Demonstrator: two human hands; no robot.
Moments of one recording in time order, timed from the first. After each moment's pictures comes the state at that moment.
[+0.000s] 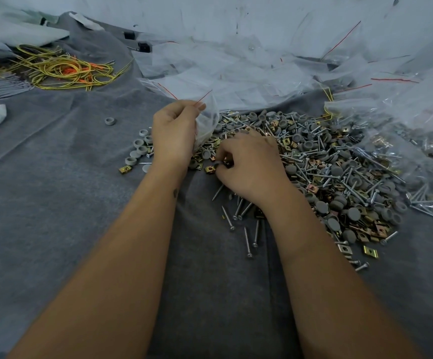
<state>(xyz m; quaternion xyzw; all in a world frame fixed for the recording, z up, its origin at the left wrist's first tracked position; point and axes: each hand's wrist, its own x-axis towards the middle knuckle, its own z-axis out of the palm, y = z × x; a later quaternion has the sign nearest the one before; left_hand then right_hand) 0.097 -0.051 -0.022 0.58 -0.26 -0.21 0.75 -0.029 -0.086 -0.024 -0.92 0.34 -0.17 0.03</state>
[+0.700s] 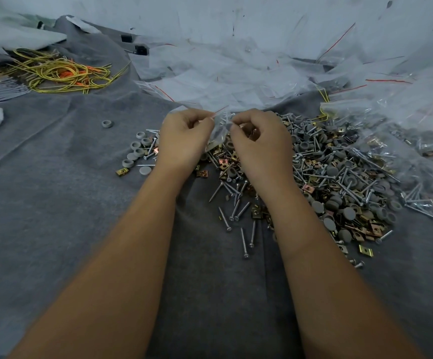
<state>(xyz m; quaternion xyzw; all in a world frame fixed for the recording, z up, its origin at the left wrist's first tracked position) 0.090 -0.050 -0.028 0.62 -0.40 -0.16 0.65 -0.031 -0.089 -0.015 -0.77 0.37 -0.46 0.24</state>
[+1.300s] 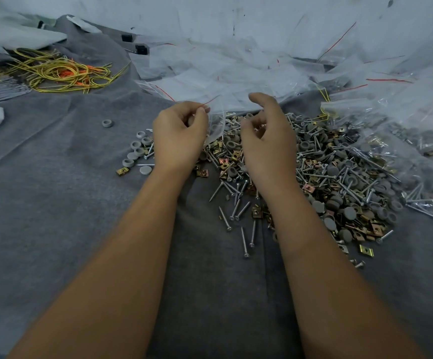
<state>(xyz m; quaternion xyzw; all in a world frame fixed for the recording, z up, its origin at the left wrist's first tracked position) 0.090 -0.048 -0.026 0.64 -0.38 -0.08 0.67 -0.033 -0.093 -0.017 -0.75 0.38 -0.48 0.25</state>
